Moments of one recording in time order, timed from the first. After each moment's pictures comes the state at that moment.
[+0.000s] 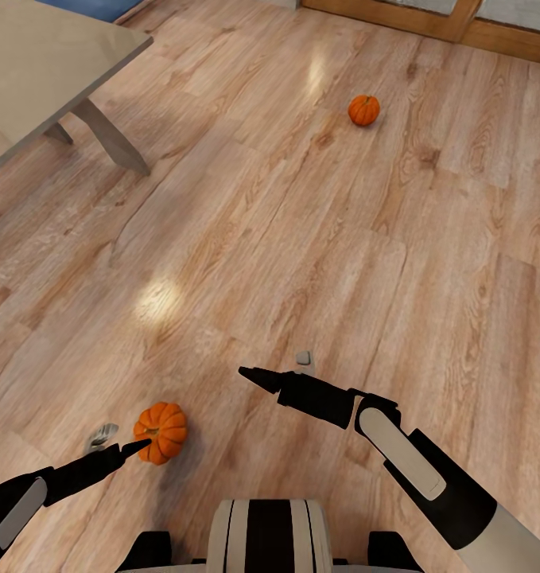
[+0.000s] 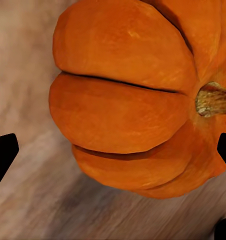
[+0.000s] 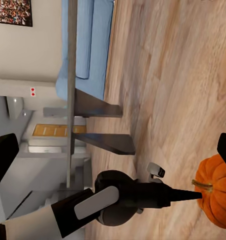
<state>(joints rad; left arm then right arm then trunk) -0.47 0.44 -0.08 -0.66 0.71 0.46 -0.71 -0.61 -0.22 0.64 -1.49 -1.26 0.47 0.38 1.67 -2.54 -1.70</state>
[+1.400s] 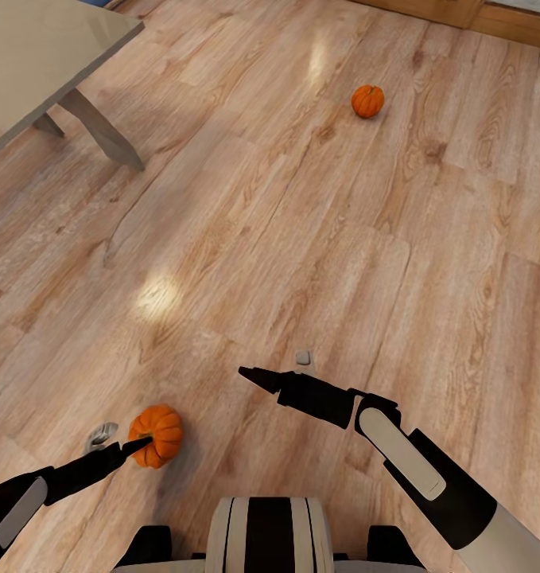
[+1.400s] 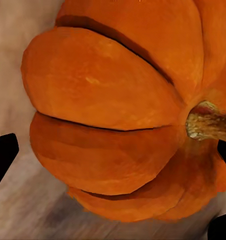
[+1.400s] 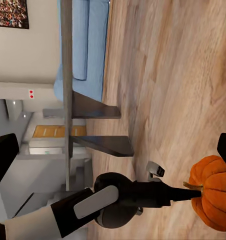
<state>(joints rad) -0.47 0.44 -0.08 -0.66 0.73 0.48 -0.72 -0.61 -0.22 0.64 -1.49 -1.26 0.47 0.38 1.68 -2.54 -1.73</state>
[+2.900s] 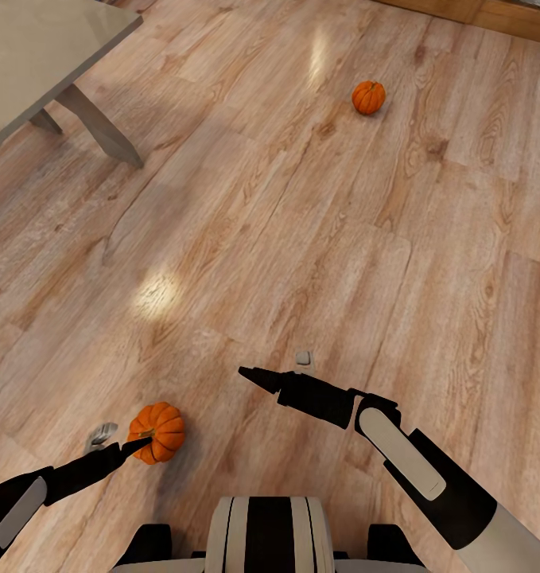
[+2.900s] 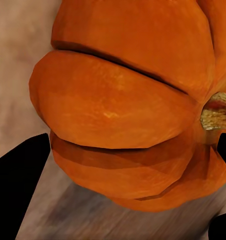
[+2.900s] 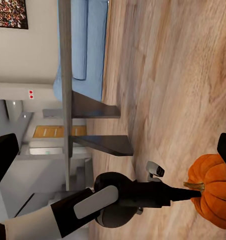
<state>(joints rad) -0.47 0.44 -0.08 -0.66 0.73 0.48 -0.73 -0.61 -0.22 0.64 -1.49 -1.26 0.47 0.38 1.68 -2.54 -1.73</state>
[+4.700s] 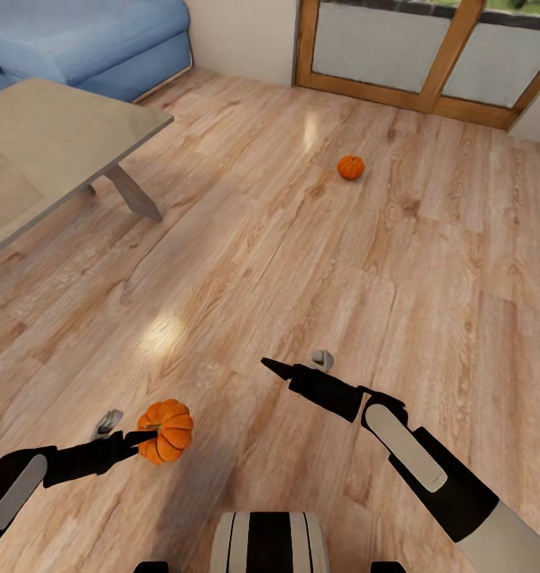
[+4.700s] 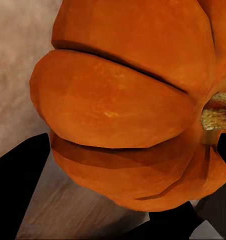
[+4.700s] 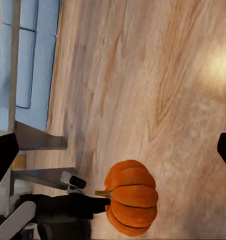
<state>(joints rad) -0.47 0.45 -0.03 -0.84 0.71 0.83 -0.71 -0.61 -0.23 0.59 -1.41 -1.27 0.42 0.13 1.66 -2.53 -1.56</state>
